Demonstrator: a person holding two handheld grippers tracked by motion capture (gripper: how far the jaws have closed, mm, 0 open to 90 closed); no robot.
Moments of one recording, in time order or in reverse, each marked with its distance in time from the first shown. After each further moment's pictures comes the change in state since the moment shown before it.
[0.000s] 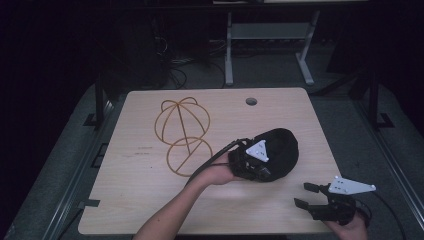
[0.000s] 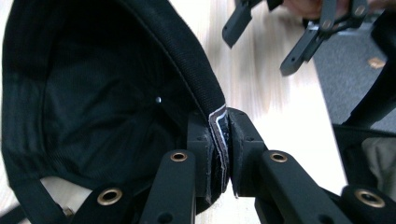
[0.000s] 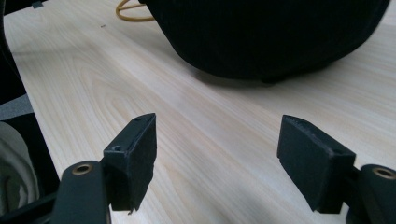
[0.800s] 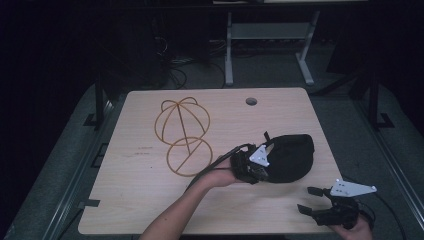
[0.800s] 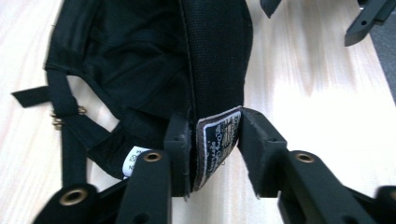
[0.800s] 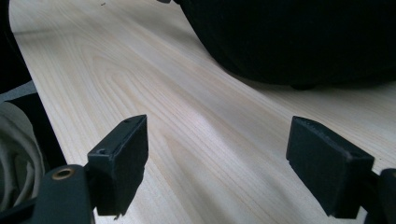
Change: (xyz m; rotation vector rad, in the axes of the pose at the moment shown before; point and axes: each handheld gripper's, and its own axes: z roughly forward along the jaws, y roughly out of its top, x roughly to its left) left arm 0.006 -0.019 0.031 0.058 0.075 0.040; right arm -0.006 -0.012 -0.004 0.063 0.022 0.005
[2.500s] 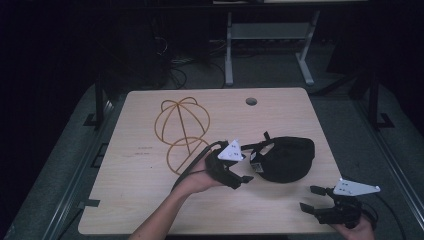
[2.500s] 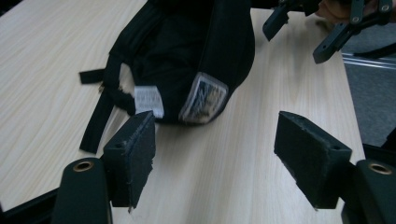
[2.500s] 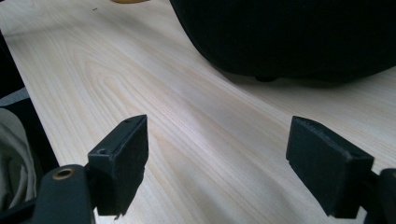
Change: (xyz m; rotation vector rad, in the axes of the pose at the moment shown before) left arm -0.007 -0.026 -0.062 -0.154 0.079 -0.132; right arm -0.003 -0.001 -0.005 -0.015 -0.022 0.024
